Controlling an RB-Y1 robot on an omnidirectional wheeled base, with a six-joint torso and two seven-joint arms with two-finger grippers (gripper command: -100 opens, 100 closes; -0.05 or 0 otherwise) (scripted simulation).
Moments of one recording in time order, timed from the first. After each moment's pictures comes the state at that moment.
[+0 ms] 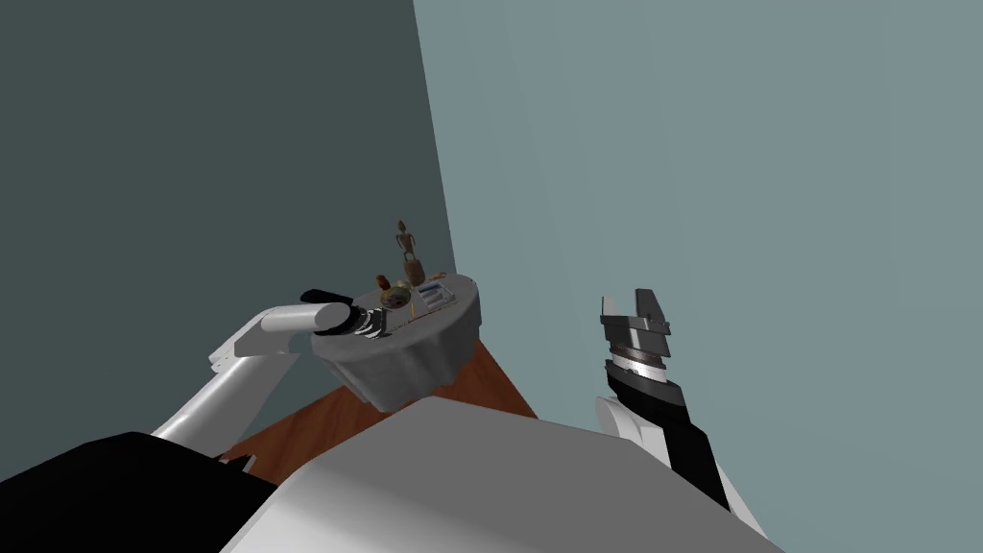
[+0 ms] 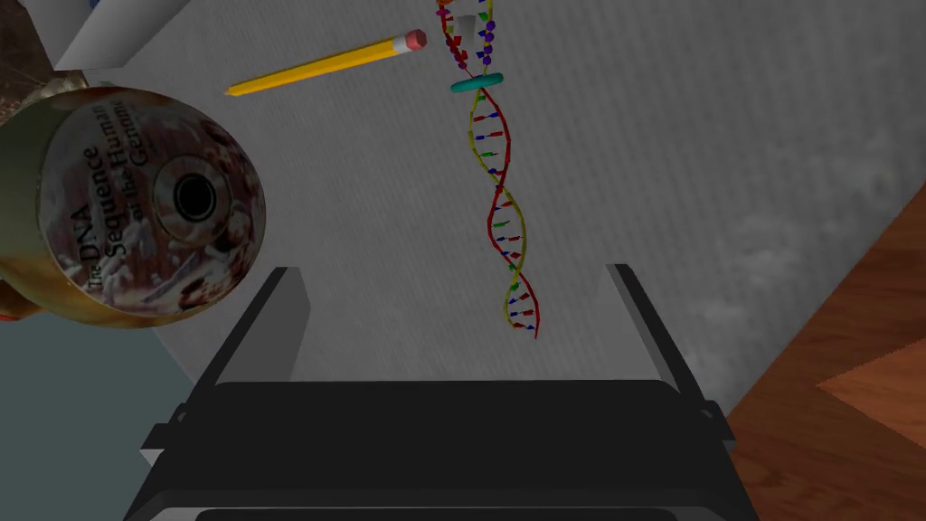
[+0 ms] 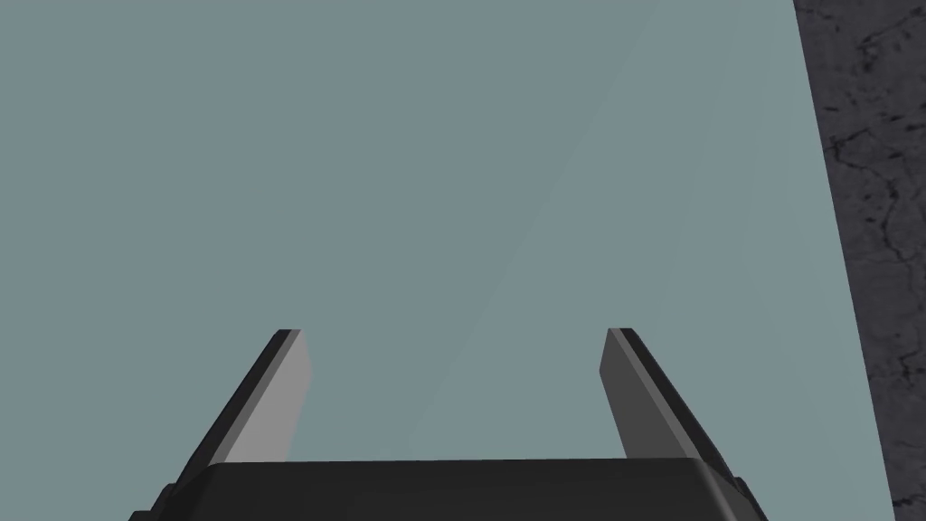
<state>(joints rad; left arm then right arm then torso) 0.16 0.83 0.68 -1.88 0.86 1.47 0.32 0.45 0.01 -0.05 -2.32 -0.04 -0.51 0.08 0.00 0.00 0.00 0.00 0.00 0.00</state>
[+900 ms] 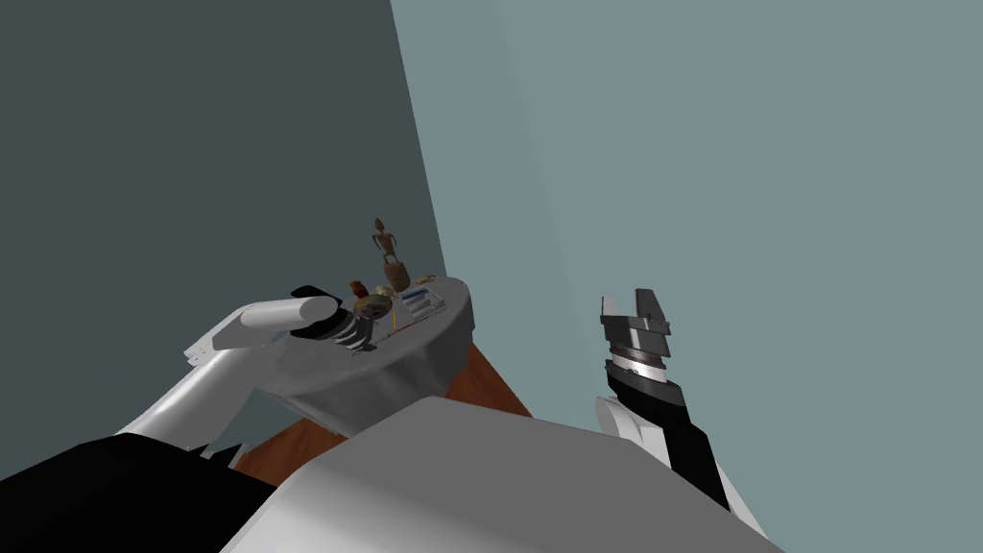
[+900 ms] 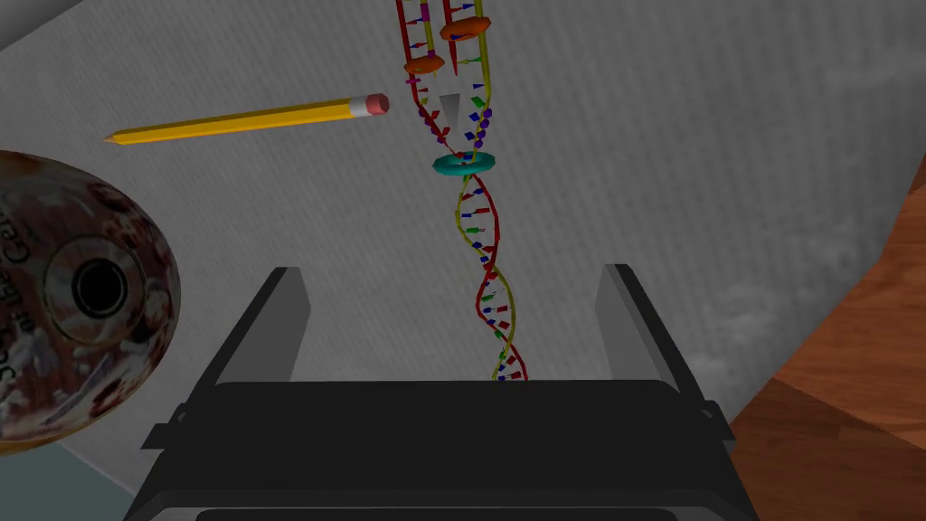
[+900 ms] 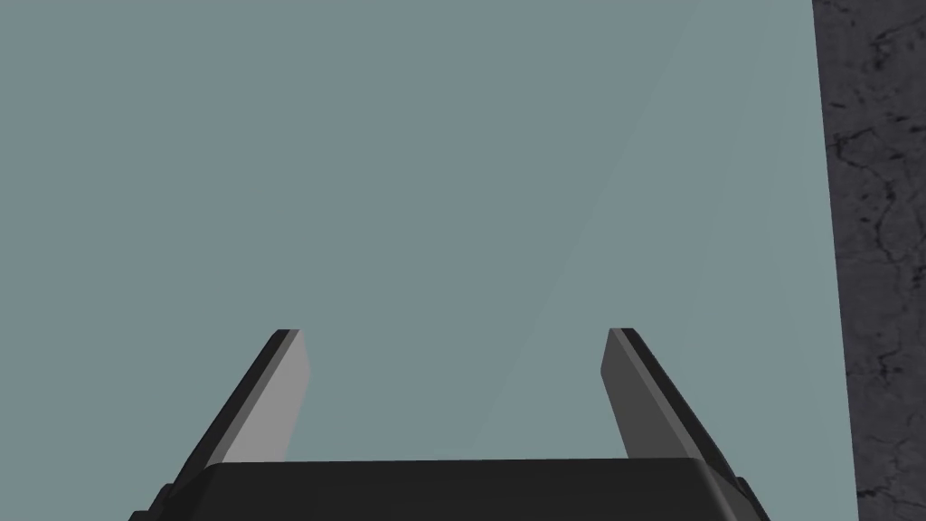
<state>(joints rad) 0.14 0.91 0.73 -1.76 0.92 1.71 0.39 0.45 0.01 -0.05 -2.32 -0.04 -0.51 0.08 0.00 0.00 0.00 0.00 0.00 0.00</state>
